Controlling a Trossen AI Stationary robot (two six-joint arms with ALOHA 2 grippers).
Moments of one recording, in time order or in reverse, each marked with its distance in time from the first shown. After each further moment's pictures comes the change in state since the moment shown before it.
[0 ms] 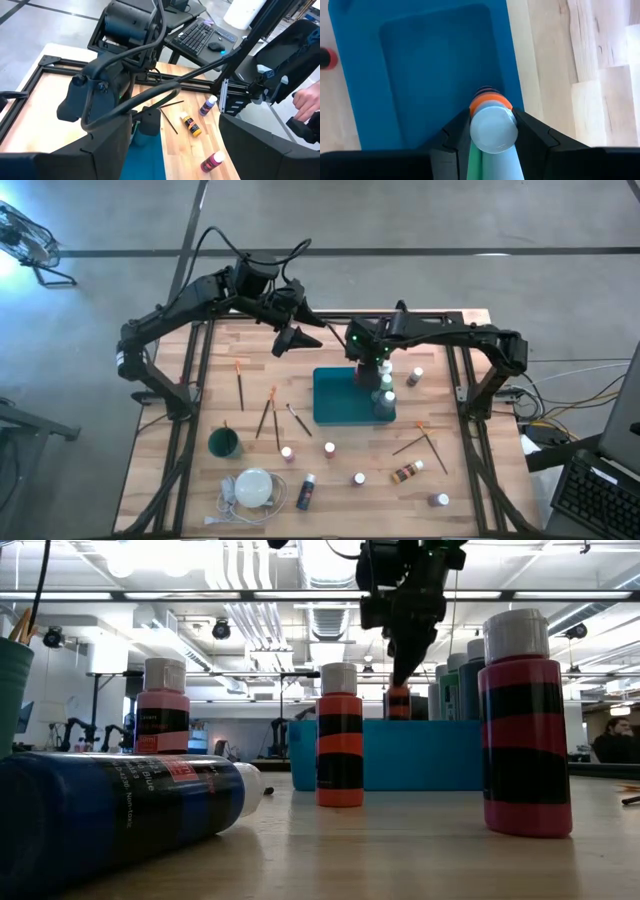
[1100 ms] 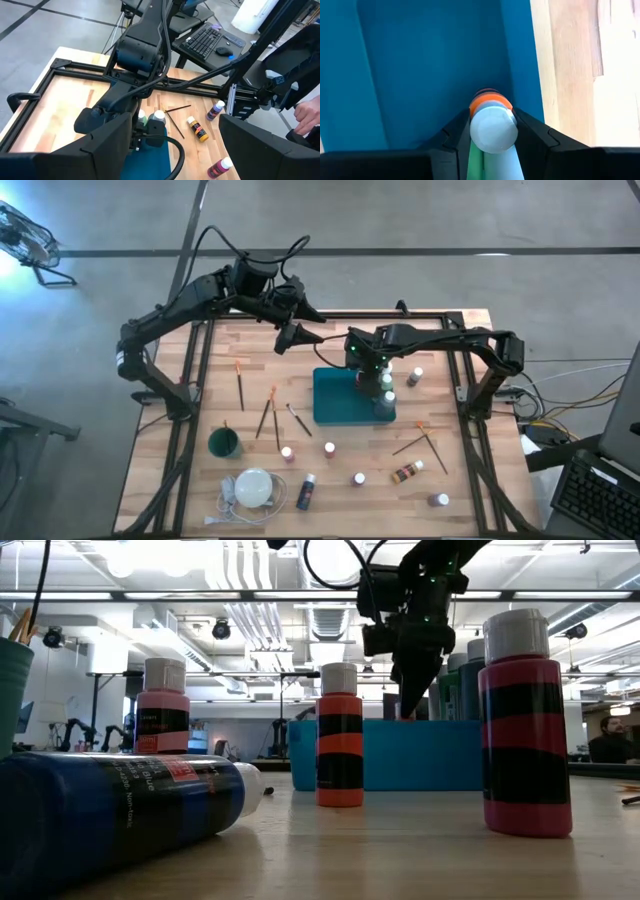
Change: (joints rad) left arm 0.001 0.000 0.000 0.019 -0.037 -0.011; right arm 0.009 0.025 -0.132 0.116 0.007 -0.015
